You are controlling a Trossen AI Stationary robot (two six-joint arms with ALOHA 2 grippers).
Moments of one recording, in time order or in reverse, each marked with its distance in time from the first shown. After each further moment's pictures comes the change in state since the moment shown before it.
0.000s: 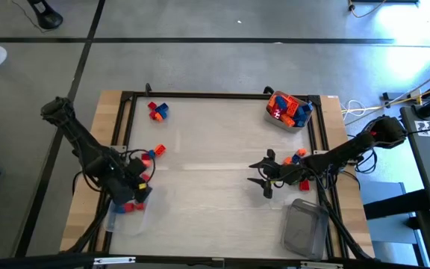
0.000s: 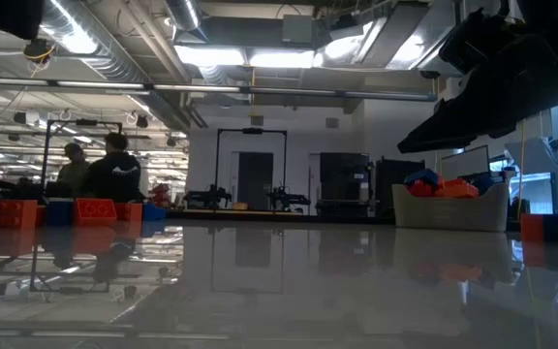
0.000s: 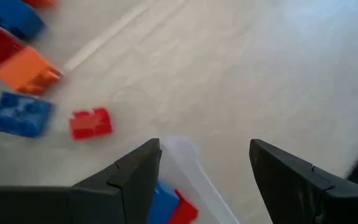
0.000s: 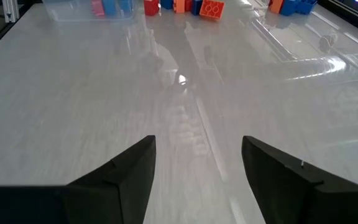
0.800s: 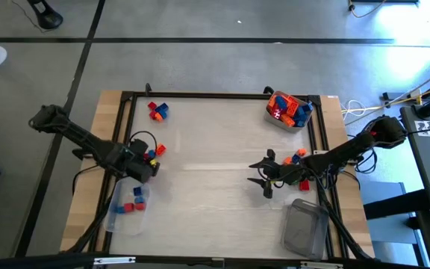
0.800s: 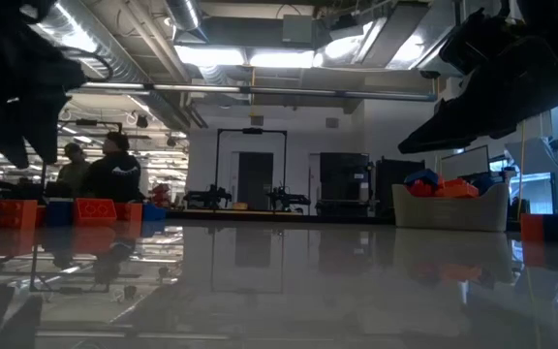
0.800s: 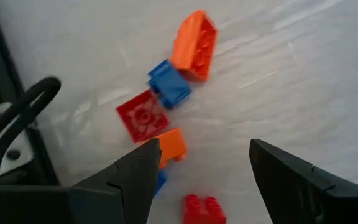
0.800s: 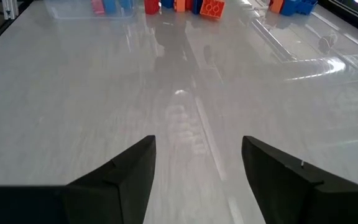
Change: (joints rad) left arm 0.371 0.002 -0.126 -0.127 -0.048 0.016; right arm 0.000 0.000 0.000 -0.004 0.000 -0.008
